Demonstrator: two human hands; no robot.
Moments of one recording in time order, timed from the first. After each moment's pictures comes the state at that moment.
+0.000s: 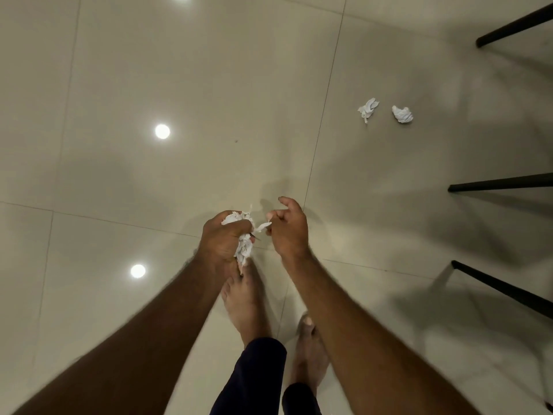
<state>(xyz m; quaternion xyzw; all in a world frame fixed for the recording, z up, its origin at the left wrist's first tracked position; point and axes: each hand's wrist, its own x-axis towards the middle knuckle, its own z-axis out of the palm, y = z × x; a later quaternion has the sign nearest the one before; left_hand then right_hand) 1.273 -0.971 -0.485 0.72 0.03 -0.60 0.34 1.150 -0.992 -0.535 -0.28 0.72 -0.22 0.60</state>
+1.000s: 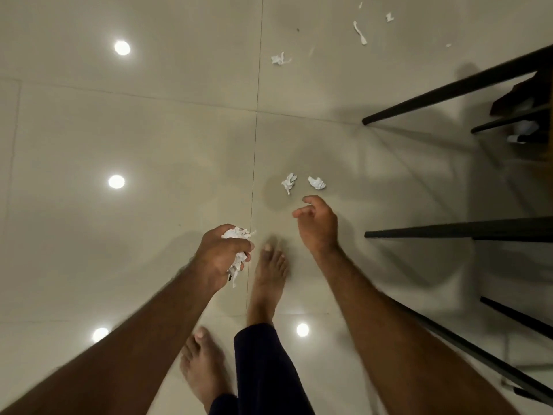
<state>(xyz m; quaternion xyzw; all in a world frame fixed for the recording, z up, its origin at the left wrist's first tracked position) 1.204 -1.140 -0.420 0.67 -0.08 -0.70 0.23 1.000 -1.184 -0.447 -0.41 0.80 -0.17 0.40</state>
